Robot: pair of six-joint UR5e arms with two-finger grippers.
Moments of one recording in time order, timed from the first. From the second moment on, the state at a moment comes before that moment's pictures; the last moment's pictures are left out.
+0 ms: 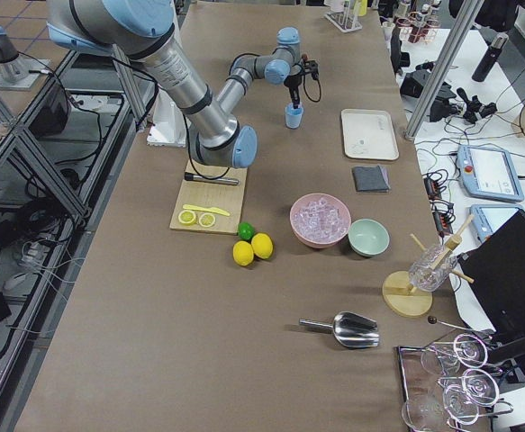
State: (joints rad) left arm -1.50 -1.44 -1.62 -2.07 -2.40 -0.39; right arm 0.51 -0.64 1.43 -1.48 1.80 1.06
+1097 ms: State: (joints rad) left arm -1.50 -1.43 -1.61 -2.08 -2.41 -0.39; right arm 0.78 -0.72 1.51 -1.51 2.04 0.88
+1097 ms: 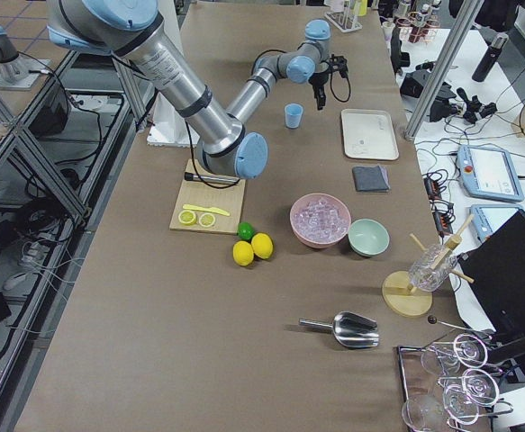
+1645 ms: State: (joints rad) left arm -1.47 -1.43 -1.62 -2.10 -2.40 -0.38; right arm 1.16 -0.95 1.52 -1.57 2.29 0.40
